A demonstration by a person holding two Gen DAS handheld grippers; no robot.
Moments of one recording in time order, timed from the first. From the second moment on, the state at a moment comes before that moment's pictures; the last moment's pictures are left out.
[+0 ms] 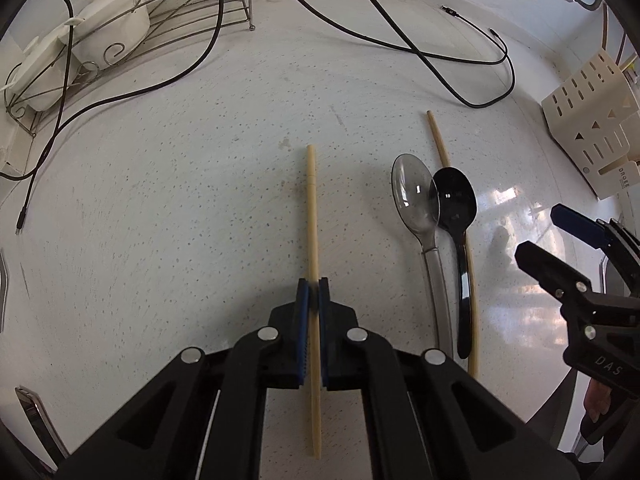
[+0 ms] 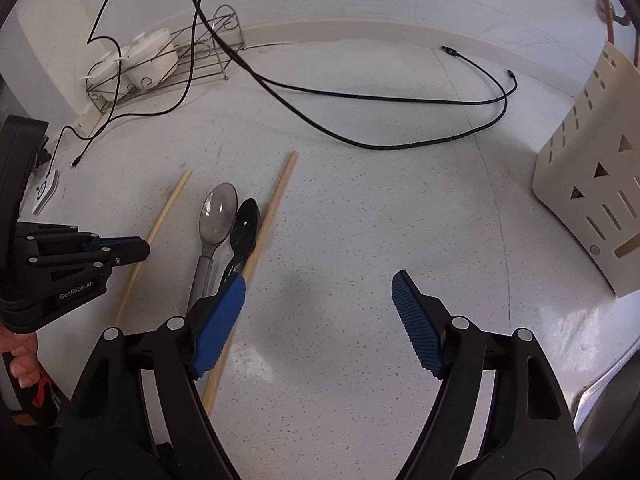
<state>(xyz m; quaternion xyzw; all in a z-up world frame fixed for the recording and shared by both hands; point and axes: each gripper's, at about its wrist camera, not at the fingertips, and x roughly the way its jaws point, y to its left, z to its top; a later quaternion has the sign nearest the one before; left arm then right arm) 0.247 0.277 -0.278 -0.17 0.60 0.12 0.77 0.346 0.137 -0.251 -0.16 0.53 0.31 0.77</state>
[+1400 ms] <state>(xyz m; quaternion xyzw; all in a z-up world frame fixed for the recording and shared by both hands) 0.248 0.277 -0.278 -0.18 0.61 0.12 0.76 0.349 0.173 -0.269 -0.20 0.61 0.29 0.71</state>
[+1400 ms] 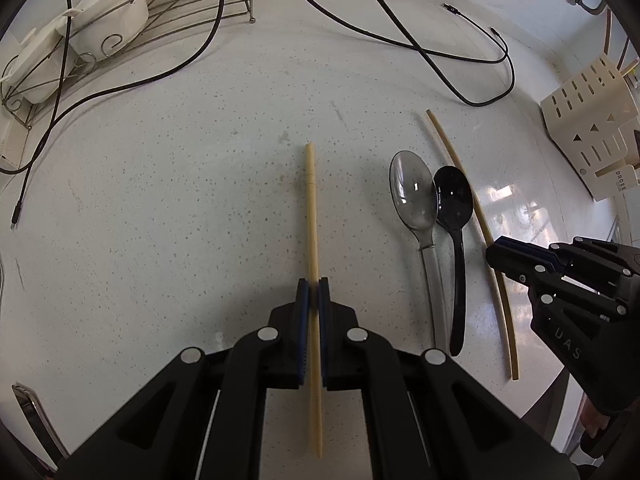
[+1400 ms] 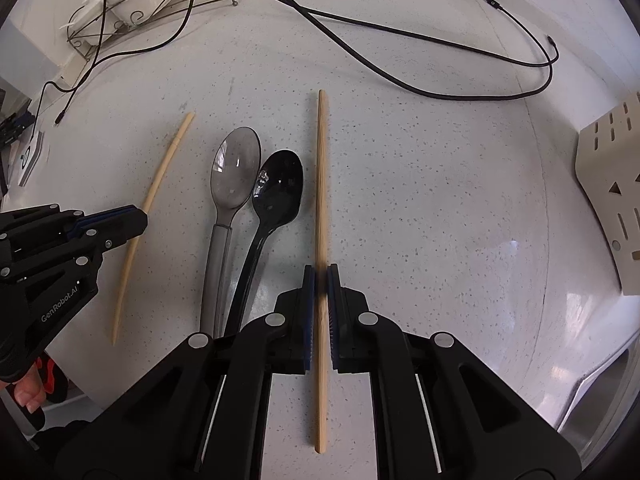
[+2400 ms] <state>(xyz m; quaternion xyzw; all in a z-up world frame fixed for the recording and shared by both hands) 0.260 0.243 -0.214 -0.16 0.55 0.09 0.81 0.379 0.100 -0.210 -0.09 0.55 0.25 0.79</state>
